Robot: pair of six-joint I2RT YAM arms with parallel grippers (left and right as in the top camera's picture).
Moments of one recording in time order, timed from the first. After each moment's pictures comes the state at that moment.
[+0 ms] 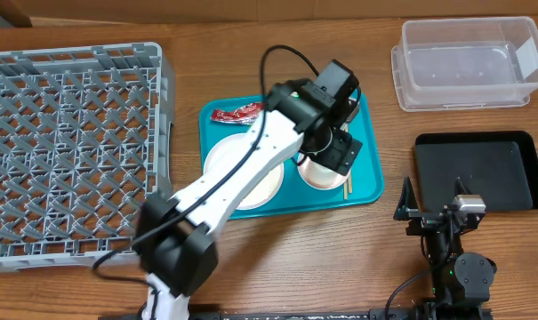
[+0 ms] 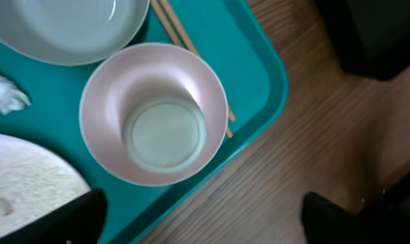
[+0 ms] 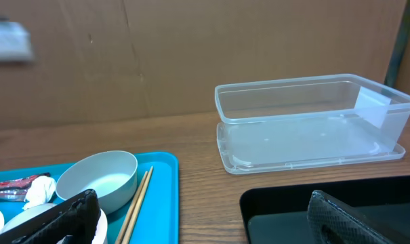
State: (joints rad) left arm -0.72 2.02 1.88 -1.14 0.21 -0.24; right arm -0.02 0.01 0.02 -0.04 -0.02 0.09
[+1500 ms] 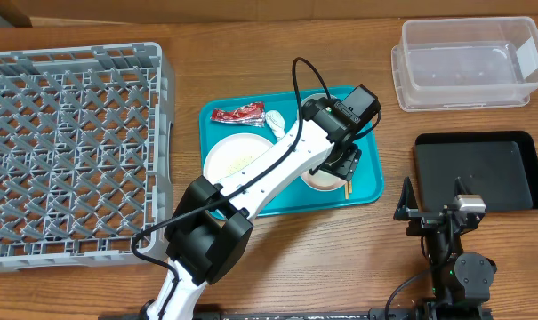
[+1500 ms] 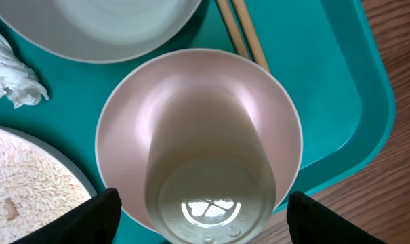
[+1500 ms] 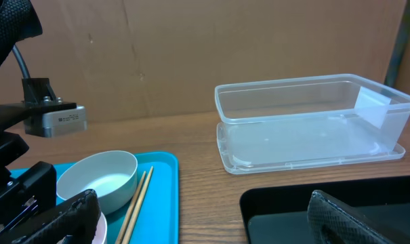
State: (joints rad) left arm -0.80 2.15 1.88 -1.10 -0.04 -0.39; right arm -0.02 0.01 0.02 -0.03 -0.02 0.09
